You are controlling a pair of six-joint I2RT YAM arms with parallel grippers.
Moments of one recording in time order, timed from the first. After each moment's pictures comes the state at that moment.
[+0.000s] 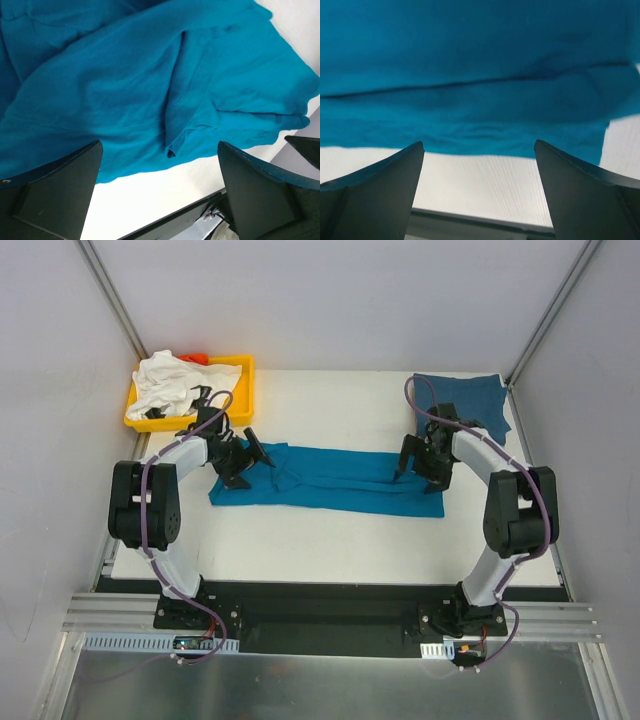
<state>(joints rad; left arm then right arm) -0.07 1.75 1.11 -0.48 0.49 -0.68 0.17 1.72 1.22 -0.81 -0.16 0.44</state>
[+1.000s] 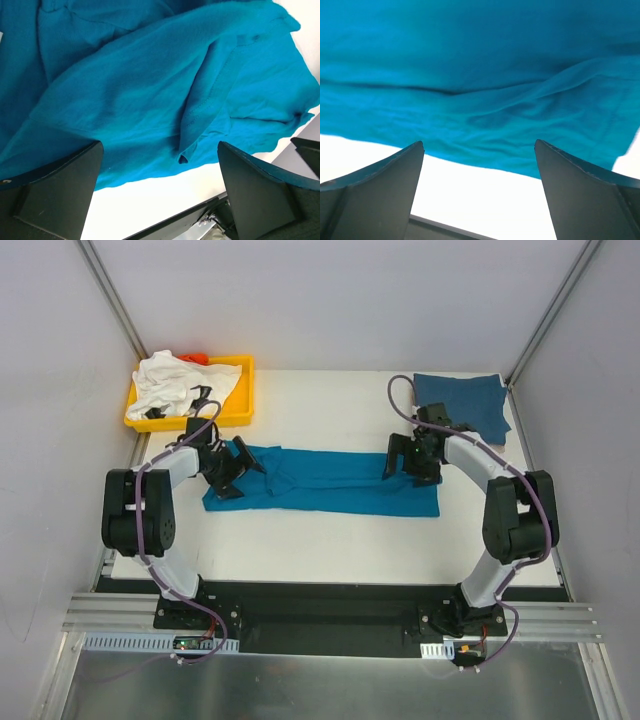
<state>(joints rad) 0.00 1.71 0.98 -0.41 0.48 -0.70 0.22 1.73 1.22 -0.68 -0.20 0.36</state>
